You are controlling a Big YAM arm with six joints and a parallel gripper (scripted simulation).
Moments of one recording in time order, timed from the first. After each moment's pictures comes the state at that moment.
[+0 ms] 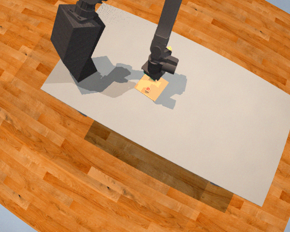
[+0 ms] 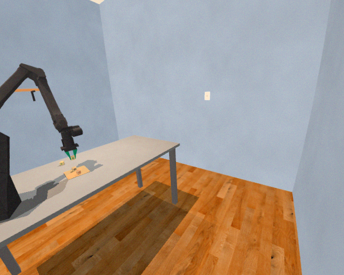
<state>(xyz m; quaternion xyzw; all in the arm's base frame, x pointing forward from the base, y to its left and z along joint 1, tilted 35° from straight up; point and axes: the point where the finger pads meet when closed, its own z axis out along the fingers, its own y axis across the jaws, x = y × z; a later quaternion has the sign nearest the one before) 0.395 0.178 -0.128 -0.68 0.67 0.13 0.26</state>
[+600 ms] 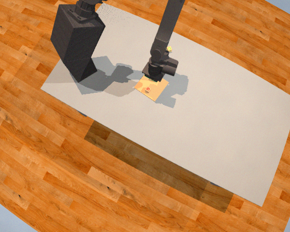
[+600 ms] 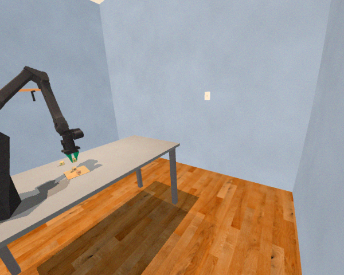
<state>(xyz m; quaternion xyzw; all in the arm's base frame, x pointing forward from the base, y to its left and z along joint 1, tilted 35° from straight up) 0.402 0.193 -0.144 -0.73 0.61 0.11 0.28</state>
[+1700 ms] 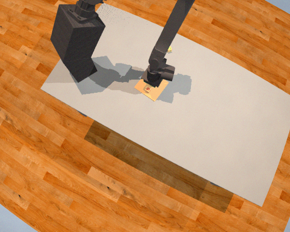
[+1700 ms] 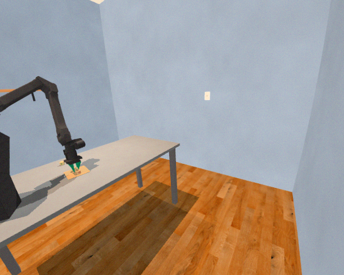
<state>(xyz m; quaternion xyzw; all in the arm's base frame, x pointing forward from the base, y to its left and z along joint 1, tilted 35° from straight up) 0.411 0.230 -0.206 -0.73 0.62 0.12 0.27</state>
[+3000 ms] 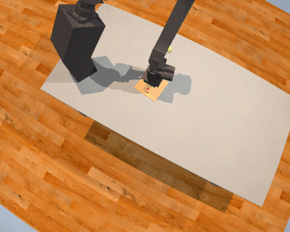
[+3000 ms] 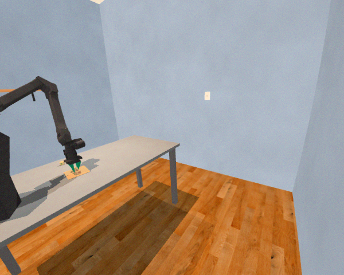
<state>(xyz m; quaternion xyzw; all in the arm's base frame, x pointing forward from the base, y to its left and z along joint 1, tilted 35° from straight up) 0.411 0.230 -0.206 -0.73 0.62 0.12 0.27</state>
